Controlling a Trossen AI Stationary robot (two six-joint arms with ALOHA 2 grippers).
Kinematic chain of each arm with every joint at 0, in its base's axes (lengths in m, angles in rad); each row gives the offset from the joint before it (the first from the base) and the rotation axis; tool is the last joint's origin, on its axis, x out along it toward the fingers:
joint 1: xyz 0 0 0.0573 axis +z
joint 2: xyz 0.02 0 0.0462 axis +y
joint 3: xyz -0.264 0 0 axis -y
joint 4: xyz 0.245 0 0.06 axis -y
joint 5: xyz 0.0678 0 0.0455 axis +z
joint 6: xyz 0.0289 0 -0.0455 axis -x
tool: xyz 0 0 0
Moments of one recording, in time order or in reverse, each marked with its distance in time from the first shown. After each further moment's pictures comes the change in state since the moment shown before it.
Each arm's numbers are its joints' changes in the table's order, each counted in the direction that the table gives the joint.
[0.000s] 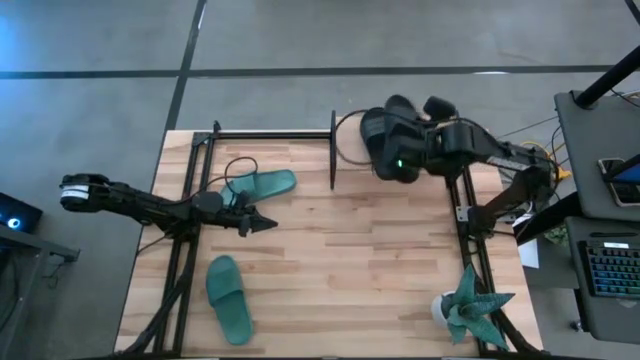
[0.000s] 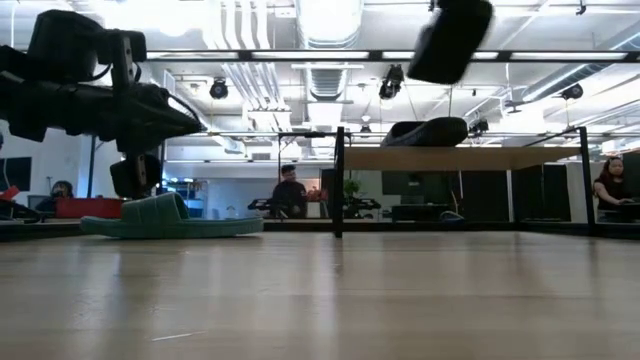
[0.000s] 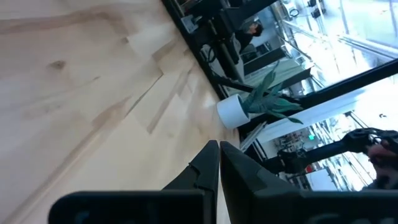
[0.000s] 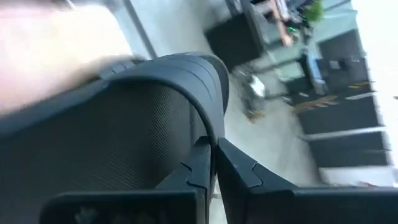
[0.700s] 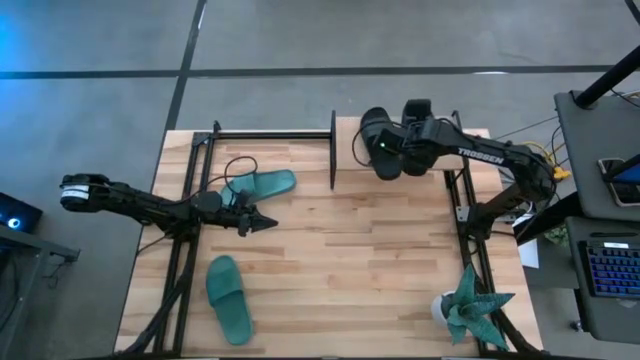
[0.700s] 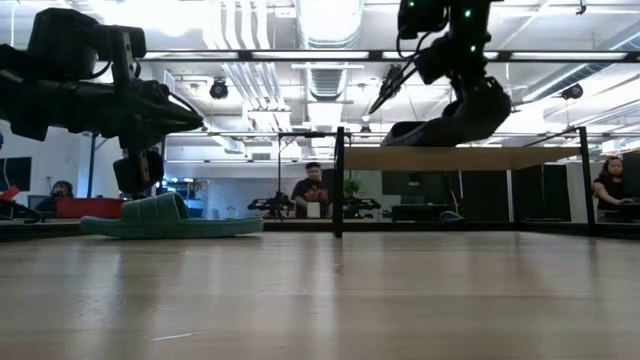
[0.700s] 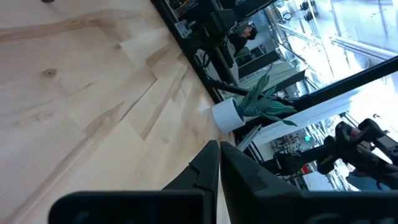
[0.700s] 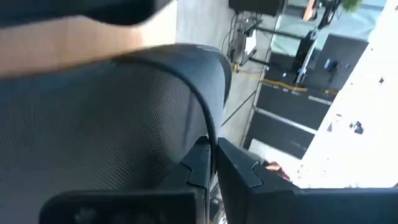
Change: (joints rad) left arm 0.001 0.005 0.001 0.027 0.003 -0.007; right arm -0.295 -0.012 -0.437 0.336 0.013 0.587
